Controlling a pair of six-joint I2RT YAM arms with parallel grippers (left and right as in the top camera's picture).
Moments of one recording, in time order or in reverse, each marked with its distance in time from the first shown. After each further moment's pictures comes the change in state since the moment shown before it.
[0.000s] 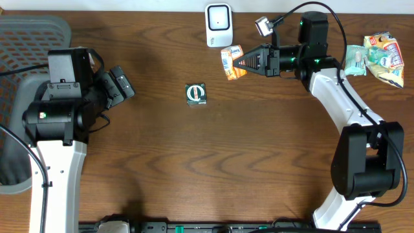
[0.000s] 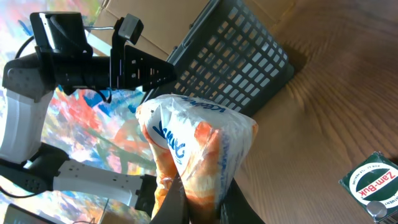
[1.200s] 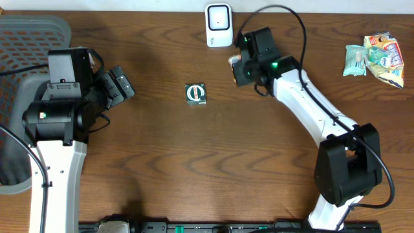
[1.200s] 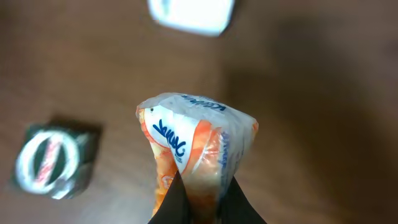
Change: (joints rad) left arm 0.000 0.000 0.000 0.000 0.000 0.000; right arm 0.282 0.007 0.115 -0.493 1.608 -0.338
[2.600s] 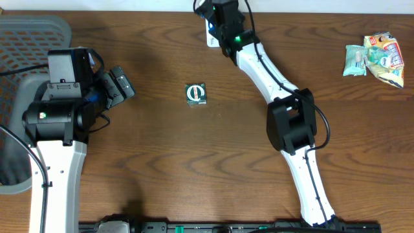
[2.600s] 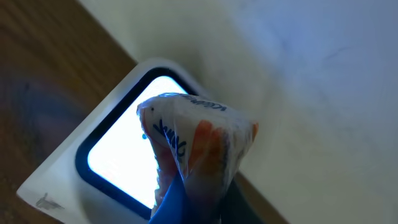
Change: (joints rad) left arm 0.000 0.000 0.000 0.000 0.000 0.000; right arm 0.027 0.661 0.784 0.212 0.235 -0.658
